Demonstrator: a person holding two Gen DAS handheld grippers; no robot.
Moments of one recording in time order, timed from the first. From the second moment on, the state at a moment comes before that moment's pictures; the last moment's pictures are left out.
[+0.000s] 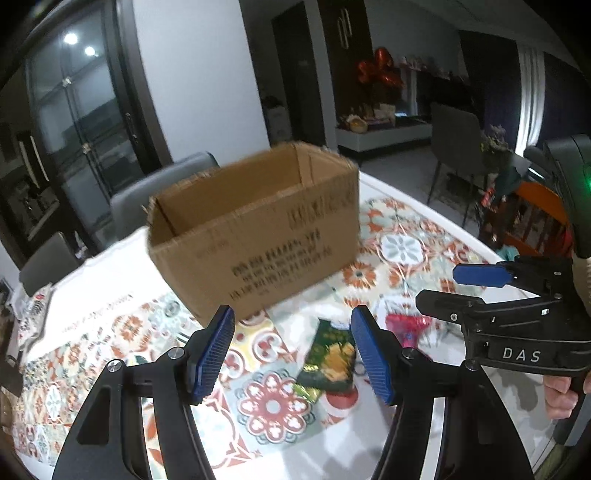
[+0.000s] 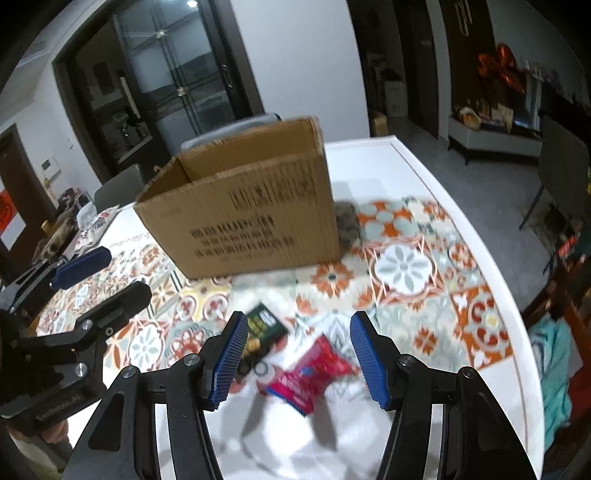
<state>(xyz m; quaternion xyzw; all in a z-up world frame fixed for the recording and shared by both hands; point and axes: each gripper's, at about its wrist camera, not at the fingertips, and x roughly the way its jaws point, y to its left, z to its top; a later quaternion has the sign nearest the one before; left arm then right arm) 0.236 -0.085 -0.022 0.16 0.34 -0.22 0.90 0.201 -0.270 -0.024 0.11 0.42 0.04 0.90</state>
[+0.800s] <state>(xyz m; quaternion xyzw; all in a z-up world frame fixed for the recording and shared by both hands) 0.270 -0.111 -0.109 0.22 0.44 -0.28 0.82 0.212 -0.269 -0.093 0.14 0.50 0.06 0.85</state>
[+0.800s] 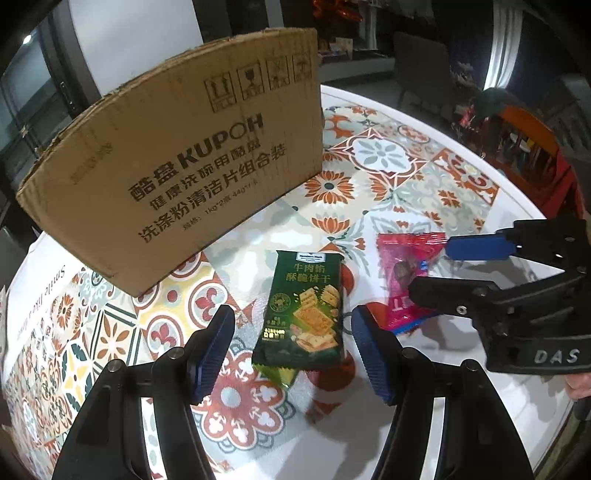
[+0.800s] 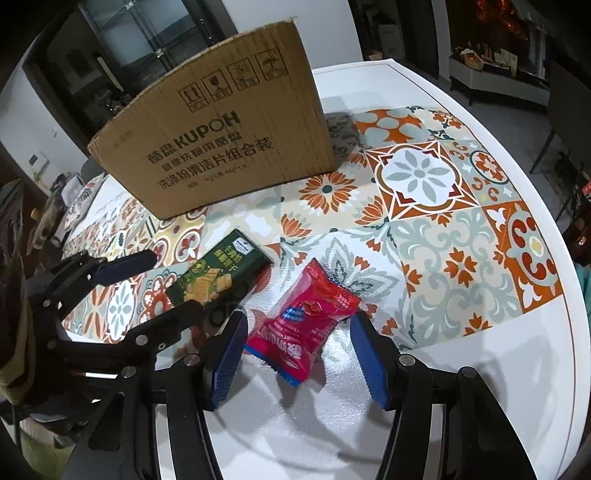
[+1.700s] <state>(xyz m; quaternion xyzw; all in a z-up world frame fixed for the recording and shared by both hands) 0.284 -0.103 -0.120 0.16 0.47 -0.25 0.83 0.222 -0.262 -0.101 0.13 0.51 0.06 0.85</state>
